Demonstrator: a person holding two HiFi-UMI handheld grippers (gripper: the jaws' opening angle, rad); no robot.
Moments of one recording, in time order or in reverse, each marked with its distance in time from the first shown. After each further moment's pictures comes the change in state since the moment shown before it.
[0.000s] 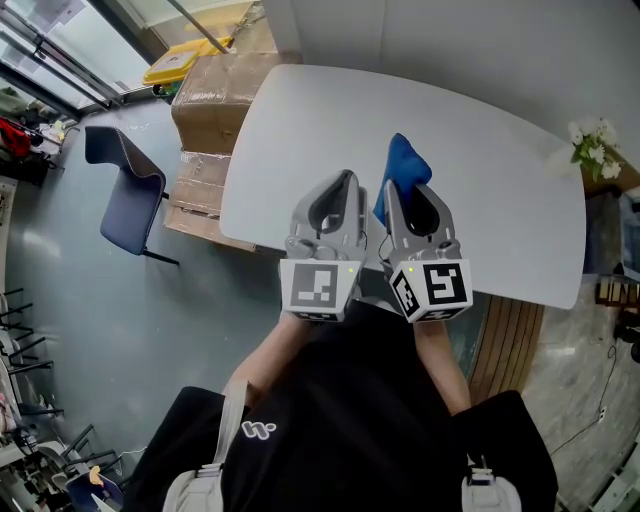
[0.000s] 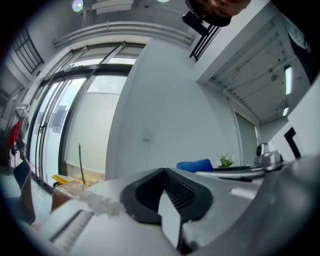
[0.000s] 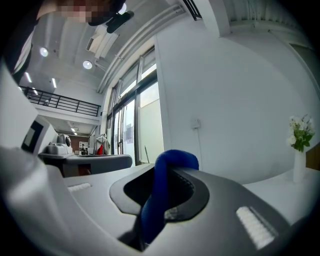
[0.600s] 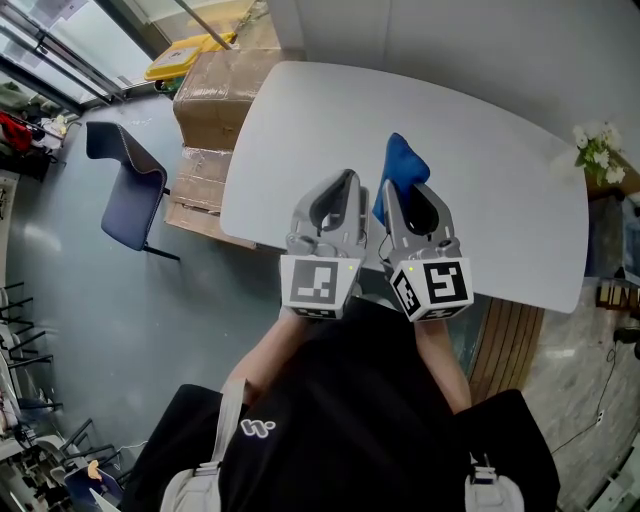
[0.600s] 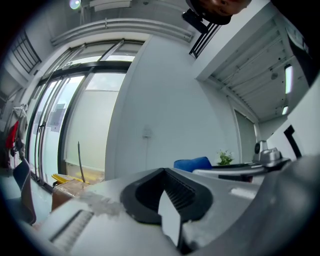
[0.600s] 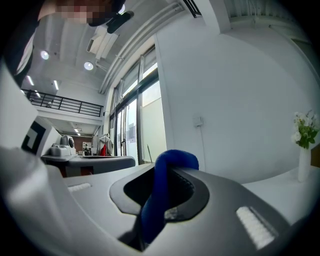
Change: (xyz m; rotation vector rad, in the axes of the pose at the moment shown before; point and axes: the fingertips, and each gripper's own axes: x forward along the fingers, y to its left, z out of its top) left arm 0.006 0.002 -0.011 0.054 0.033 -0.027; right arm 0.007 0.001 -0.006 0.005 0.013 0.036
